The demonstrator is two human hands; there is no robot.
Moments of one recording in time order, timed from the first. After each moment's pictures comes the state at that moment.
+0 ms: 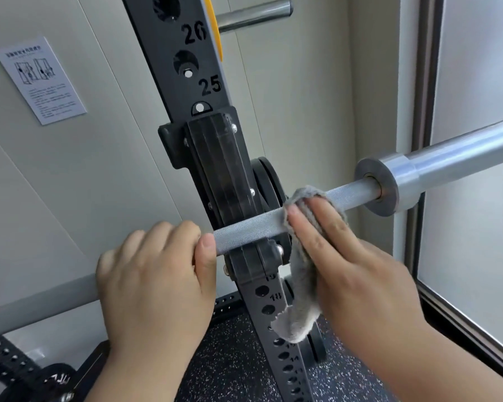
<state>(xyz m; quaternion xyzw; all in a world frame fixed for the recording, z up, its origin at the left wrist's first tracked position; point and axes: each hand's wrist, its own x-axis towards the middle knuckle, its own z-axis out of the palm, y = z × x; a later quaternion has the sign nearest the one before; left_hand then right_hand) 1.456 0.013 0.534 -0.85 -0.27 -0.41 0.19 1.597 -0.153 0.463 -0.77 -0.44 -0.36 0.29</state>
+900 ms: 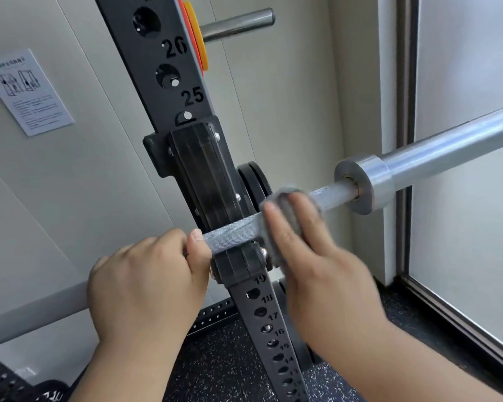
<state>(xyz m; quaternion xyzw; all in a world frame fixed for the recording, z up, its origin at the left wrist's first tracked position) 1.465 0.017 0.544 -0.85 -0.27 -0.42 0.19 1.581 -0.136 0.470 -0.78 -0.41 -0.32 0.35</state>
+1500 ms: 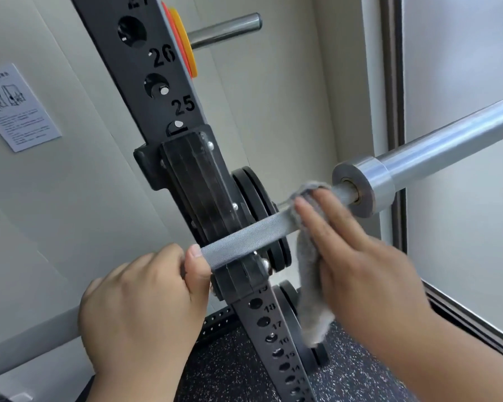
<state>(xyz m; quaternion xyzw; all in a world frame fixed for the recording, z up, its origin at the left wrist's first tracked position) 1.466 0.019 0.542 -0.85 -0.23 -0.45 0.18 1.610 -0.165 0.468 -0.82 -0.39 -0.33 0.25</state>
